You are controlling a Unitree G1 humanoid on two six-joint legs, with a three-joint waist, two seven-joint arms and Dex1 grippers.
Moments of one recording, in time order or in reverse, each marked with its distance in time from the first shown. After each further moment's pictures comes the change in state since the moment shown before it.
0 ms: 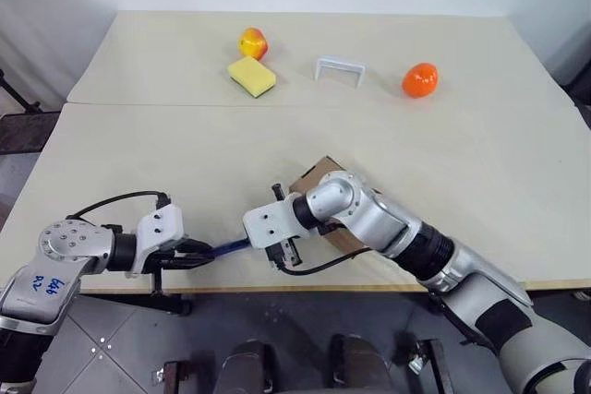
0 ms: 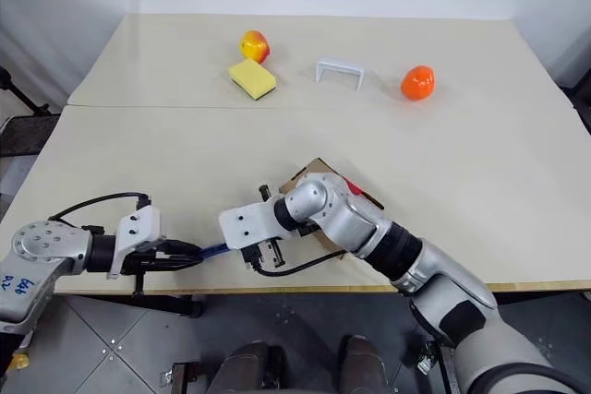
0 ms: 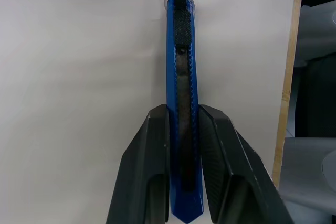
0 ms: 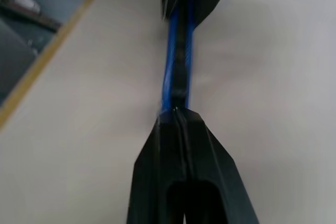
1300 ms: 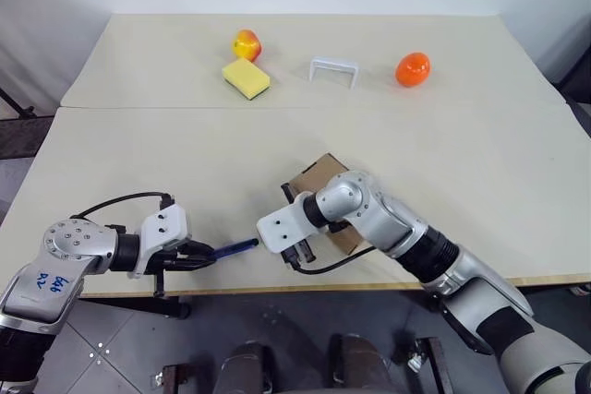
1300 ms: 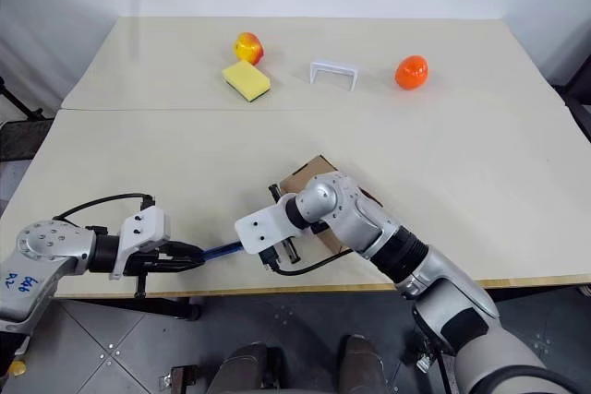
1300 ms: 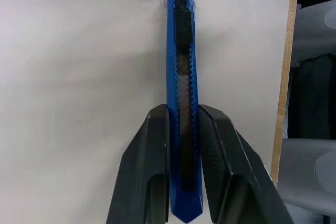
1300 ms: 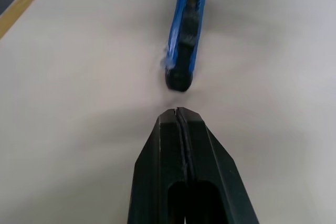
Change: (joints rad) left arm -0.014 0.003 -0.019 -0.016 0.005 0.049 0.000; right arm 0.055 0.012 -0.078 0.042 -0.157 -0.143 0.071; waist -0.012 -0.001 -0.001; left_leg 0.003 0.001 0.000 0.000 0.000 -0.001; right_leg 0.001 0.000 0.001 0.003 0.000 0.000
